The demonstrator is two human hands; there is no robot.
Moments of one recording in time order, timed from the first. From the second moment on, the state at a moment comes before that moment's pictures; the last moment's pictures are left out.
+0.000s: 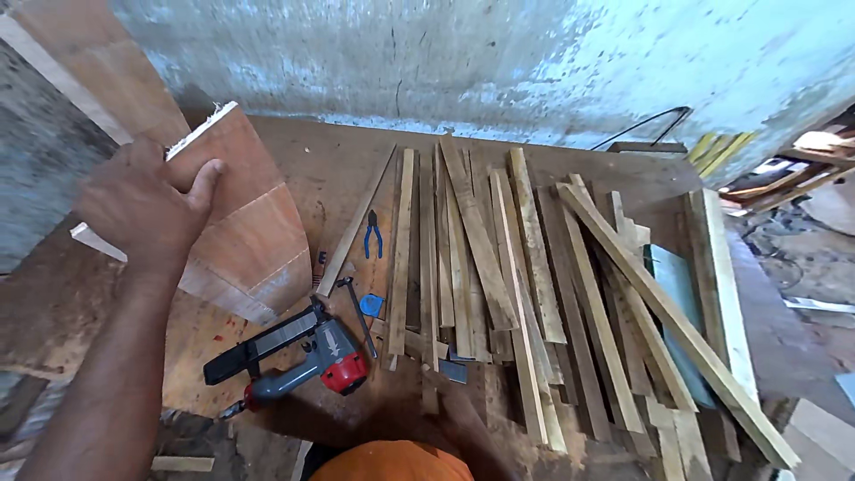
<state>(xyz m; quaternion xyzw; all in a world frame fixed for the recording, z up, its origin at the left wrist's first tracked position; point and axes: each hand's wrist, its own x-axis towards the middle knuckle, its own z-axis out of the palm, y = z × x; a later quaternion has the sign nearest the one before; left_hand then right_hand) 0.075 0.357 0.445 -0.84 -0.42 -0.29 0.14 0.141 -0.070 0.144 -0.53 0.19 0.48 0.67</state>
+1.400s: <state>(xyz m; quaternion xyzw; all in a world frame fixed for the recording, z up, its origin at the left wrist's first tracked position) 0.067 0.382 0.423 -0.84 -0.46 -0.27 0.10 0.215 -0.029 0.146 -0.84 -0.14 0.23 0.47</state>
